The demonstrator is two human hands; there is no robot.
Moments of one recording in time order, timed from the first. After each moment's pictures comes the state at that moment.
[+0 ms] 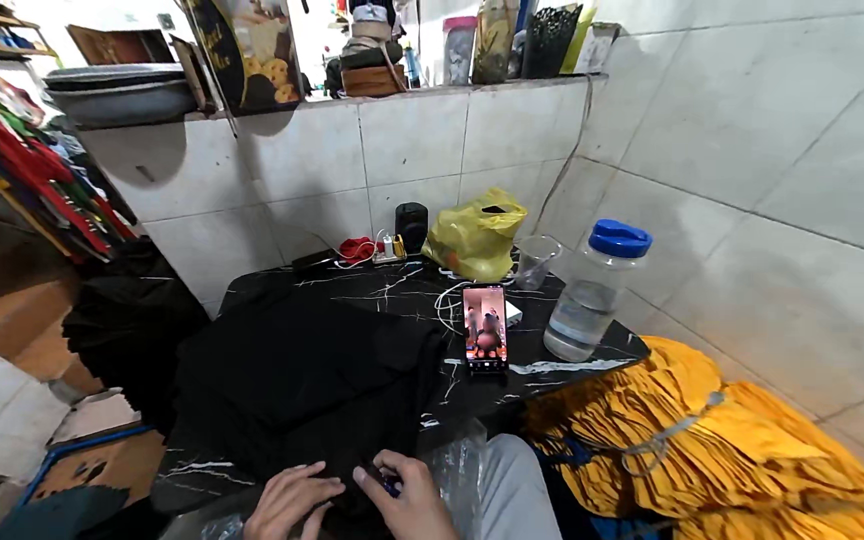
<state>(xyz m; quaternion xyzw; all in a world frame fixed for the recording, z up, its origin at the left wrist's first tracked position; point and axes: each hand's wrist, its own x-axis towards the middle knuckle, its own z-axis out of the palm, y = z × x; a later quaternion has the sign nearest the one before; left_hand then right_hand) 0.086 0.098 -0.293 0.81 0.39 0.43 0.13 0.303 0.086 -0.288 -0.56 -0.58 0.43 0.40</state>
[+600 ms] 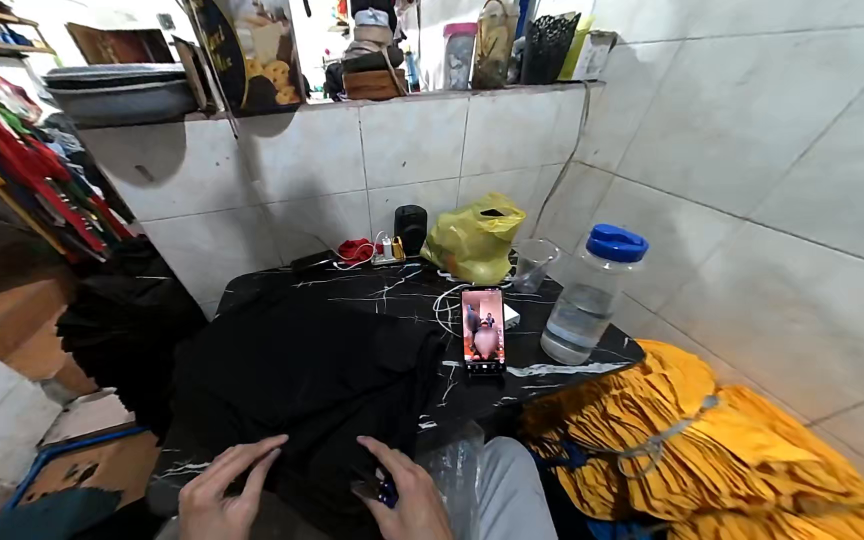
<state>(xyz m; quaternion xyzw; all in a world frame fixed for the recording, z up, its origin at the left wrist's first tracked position) 0.048 0.130 -0.250 0.76 0.46 0.45 0.09 0.301 0.081 -0.294 -0.59 -0.66 0.28 0.37</state>
